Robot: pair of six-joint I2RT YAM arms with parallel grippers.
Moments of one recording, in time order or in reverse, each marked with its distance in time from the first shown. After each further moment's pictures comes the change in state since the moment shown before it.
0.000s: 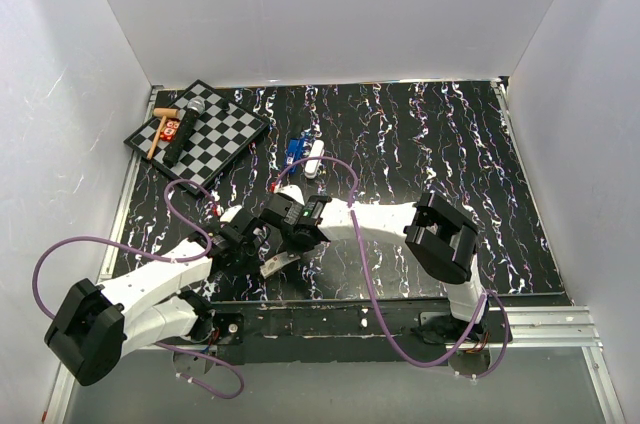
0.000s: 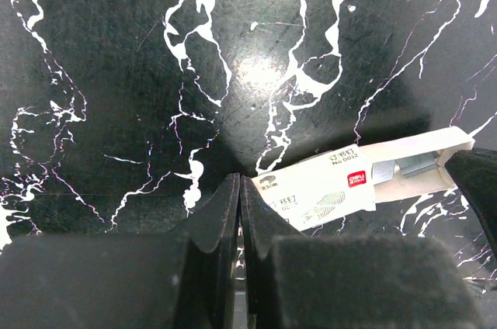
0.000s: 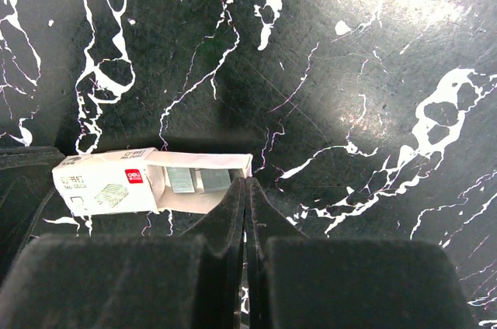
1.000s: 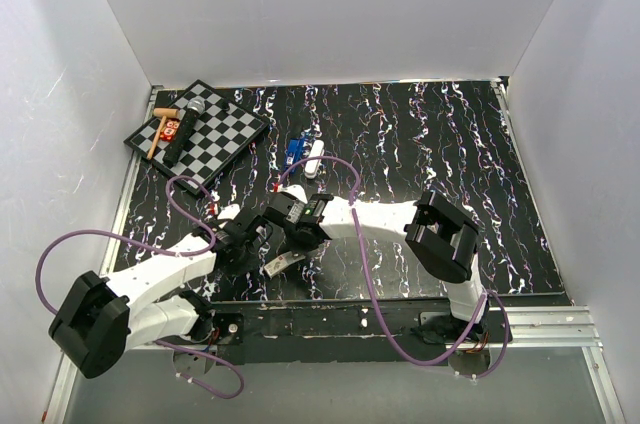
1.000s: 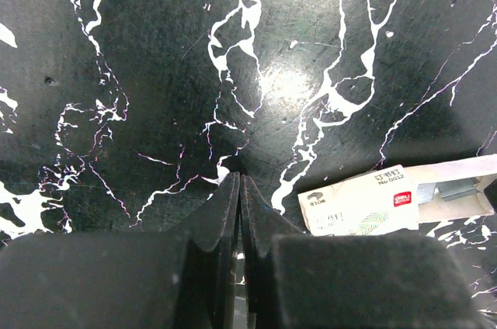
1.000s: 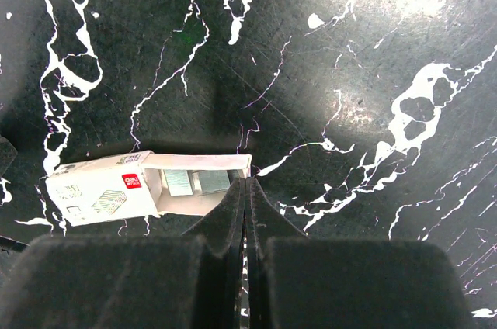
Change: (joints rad) left arm -0.001 0.053 0.037 -0.058 -0.069 -0.039; right arm -0.013 -0.001 -0.011 -0.026 -0.003 -0.023
